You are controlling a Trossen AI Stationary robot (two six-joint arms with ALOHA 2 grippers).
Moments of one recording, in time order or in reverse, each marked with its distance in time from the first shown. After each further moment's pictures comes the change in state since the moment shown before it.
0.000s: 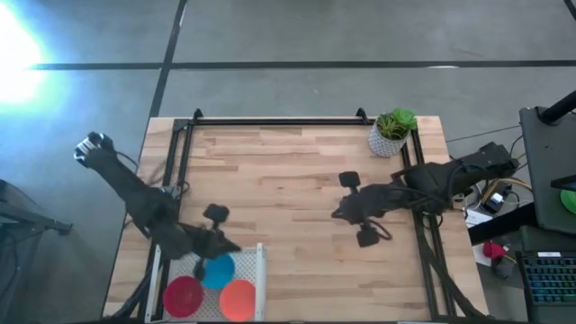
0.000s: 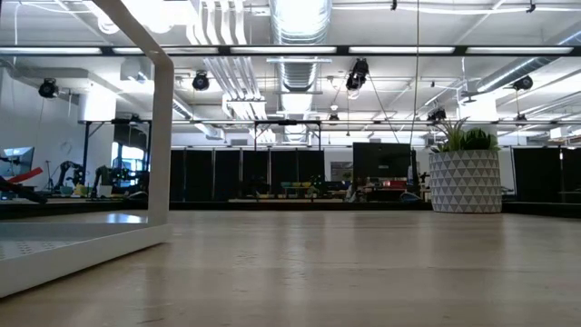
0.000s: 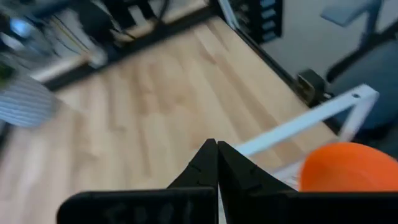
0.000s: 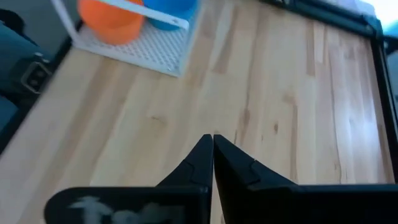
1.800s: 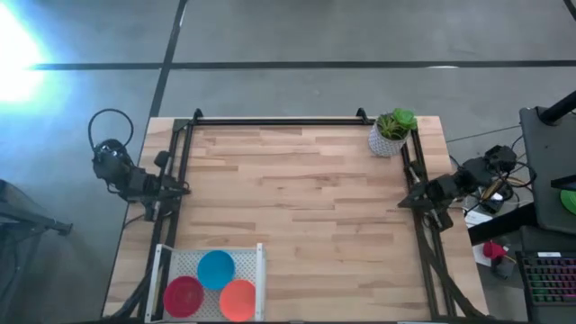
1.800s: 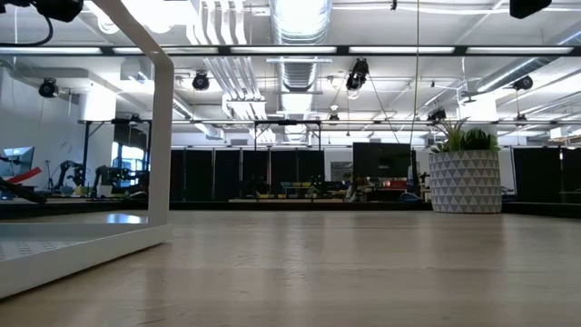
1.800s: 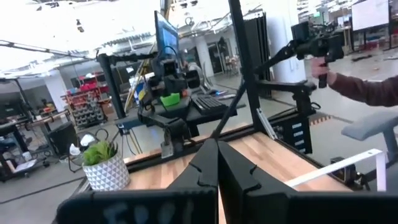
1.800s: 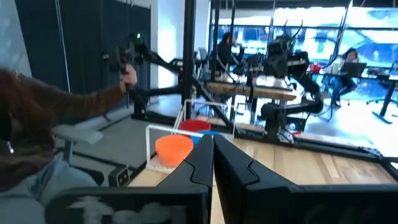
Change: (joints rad) left arm 0.001 -1.082 -0.439 0.012 -0.059 0.317; right arm 0.189 -1.179 -0.859 0.517 0.000 0.009
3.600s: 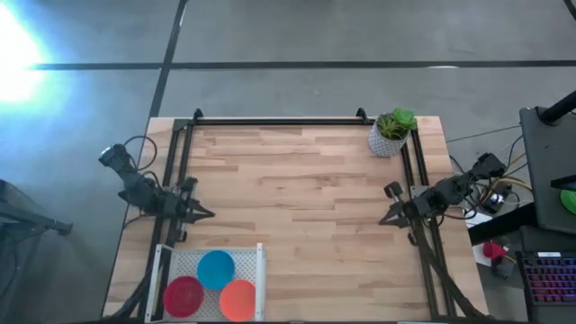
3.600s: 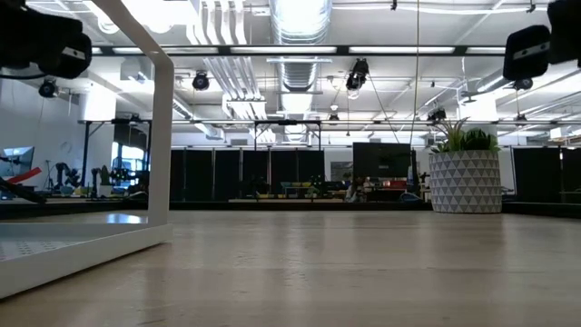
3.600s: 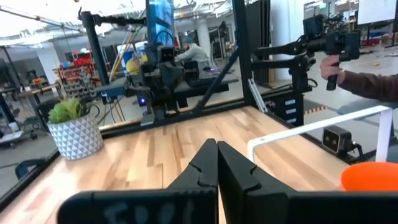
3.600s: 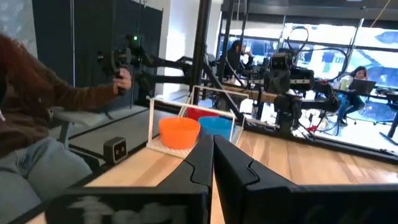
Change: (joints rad) left arm 0.000 -0.002 -0.406 0.343 -0.020 -0.109; right arm -0.002 -0.160 -0.472 0.366 -0.045 -0.080
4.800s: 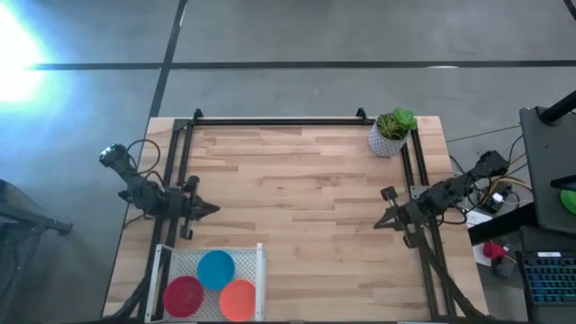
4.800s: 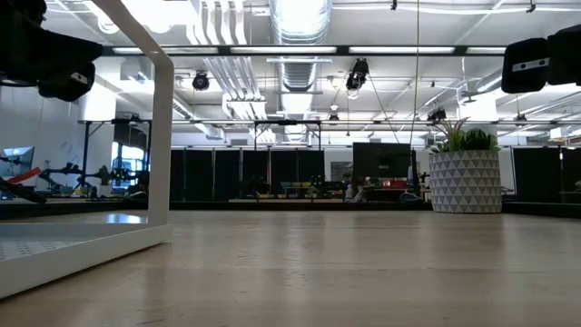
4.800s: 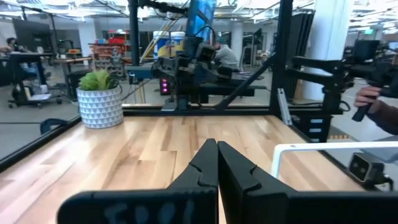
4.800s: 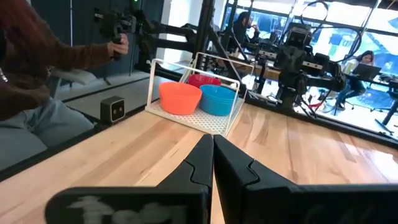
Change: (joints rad) left arm 0.002 0.001 -0.075 0.069 -0.144 -0.177; right arm 0.000 0.076 -0.023 -0.031 0.000 -0.056
